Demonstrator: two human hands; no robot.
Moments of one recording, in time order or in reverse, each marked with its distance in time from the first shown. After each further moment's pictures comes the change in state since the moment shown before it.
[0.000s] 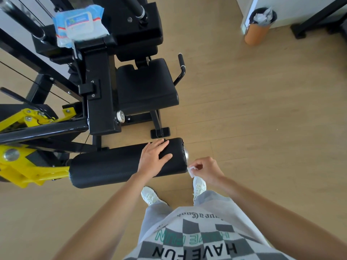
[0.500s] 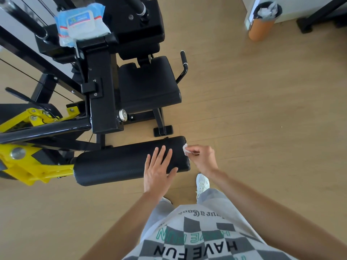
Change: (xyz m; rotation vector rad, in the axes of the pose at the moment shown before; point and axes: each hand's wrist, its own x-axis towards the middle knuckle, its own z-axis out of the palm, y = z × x) left_hand -0.058 0.005 0.040 0.255 0.208 0.060; right_hand 0.020 -0.029 0.014 0.149 0.266 -0.087
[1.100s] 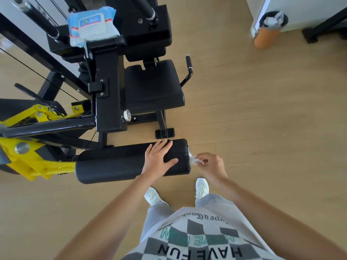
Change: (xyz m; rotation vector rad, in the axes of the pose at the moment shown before) left_hand 0.056 -0.014 -0.018 -0.165 -0.237 -0.079; right_hand -0.007 0.027 -0.019 -0.213 -0.052 0.039
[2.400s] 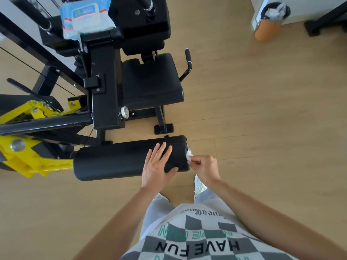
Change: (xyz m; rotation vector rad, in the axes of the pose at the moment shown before) left_hand -0.041 -0.001 0.028 0.049 0.212 0.102; right_hand -0.009 -0.008 0.021 0.100 0.061 -0.047
